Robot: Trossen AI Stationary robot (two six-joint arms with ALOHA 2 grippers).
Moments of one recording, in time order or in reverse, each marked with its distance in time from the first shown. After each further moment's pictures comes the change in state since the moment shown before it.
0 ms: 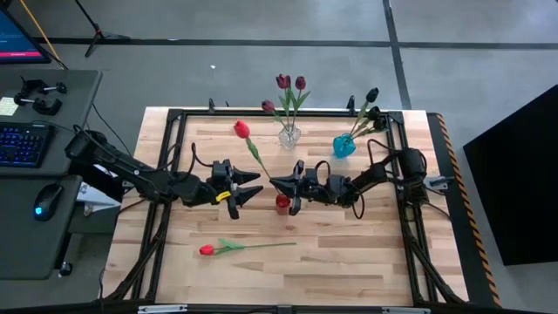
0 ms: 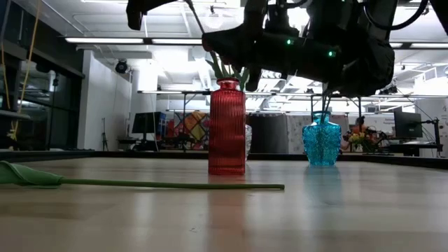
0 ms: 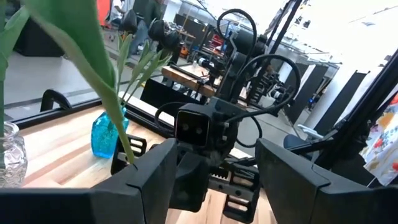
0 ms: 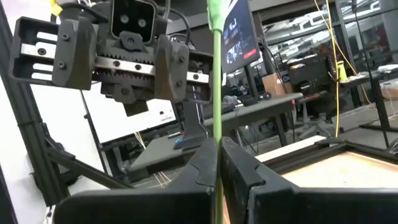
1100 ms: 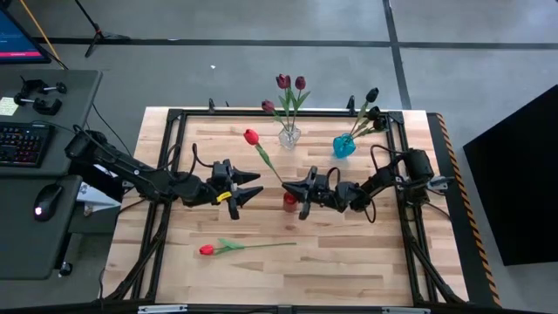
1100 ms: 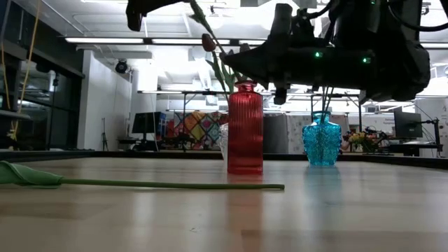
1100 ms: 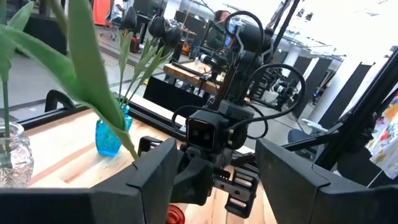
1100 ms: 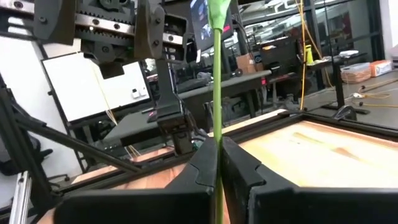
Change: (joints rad) left arm 0.000 0.000 0.000 -0.020 0.001 0.019; right arm 0.066 -0.052 -0.171 -0.003 0.155 -0.028
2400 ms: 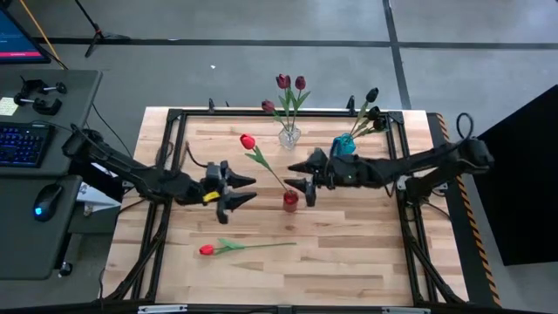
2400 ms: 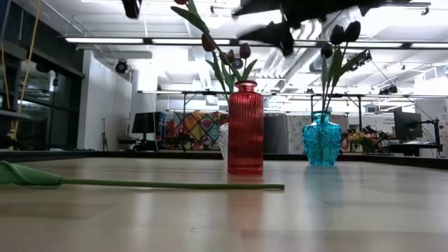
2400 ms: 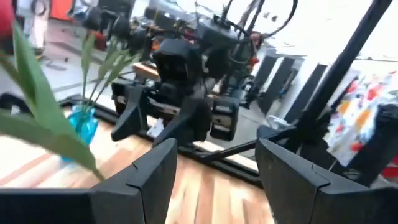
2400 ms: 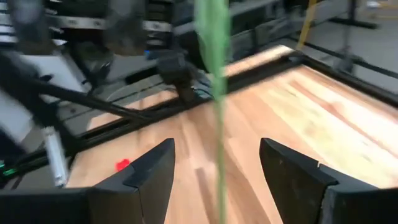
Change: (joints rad) left arm -0.018 -0.067 0.000 -0.016 0.099 0.002; right arm -0.081 -0.571 0.244 -1.253 -0.180 0.169
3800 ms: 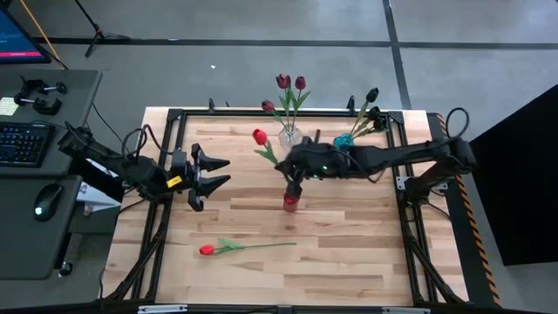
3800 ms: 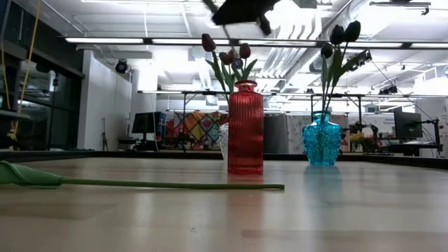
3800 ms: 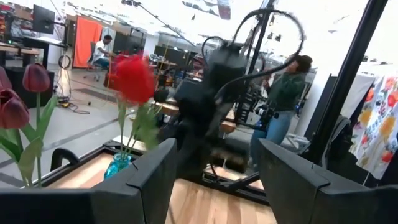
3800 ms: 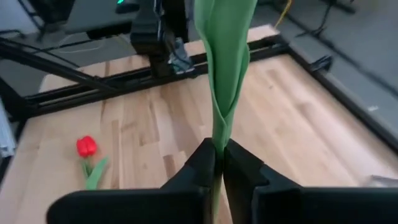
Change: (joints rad) left arm -0.067 -0.316 0.000 -0.185 -0.127 0.216; right arm -0.043 0.179 0.469 -0.527 0.001 -0.129
